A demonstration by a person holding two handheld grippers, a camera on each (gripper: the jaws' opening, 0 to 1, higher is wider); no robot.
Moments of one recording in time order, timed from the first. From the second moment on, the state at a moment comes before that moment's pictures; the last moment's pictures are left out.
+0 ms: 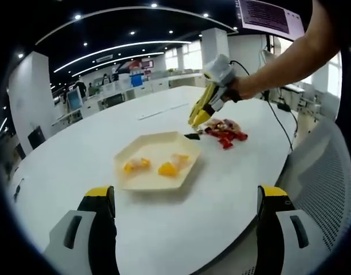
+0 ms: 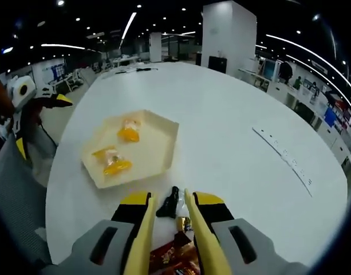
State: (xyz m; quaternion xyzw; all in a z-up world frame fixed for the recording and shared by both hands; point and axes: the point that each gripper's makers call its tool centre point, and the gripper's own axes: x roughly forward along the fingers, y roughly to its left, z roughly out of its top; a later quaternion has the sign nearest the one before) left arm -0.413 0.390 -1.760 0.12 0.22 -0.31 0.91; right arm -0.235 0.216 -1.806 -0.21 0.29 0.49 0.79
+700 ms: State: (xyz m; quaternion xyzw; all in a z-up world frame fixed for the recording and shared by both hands) left arm -0.415 0.389 -1.764 0.12 0.23 -0.32 0.91; right arm -0.230 0.216 -1.836 -0.24 0.31 0.46 0.80
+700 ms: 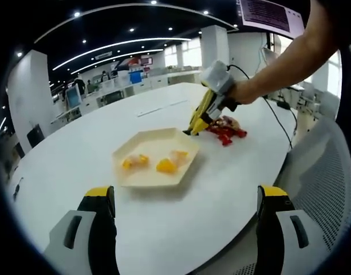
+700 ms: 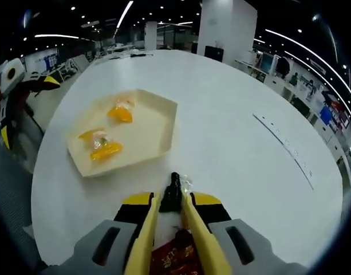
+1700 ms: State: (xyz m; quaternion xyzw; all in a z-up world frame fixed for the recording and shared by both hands) left arm -0.415 0.388 -1.759 0.13 0.22 -0.32 0.91; right arm -0.233 0.204 -1.817 -0.22 0.34 0.44 0.80
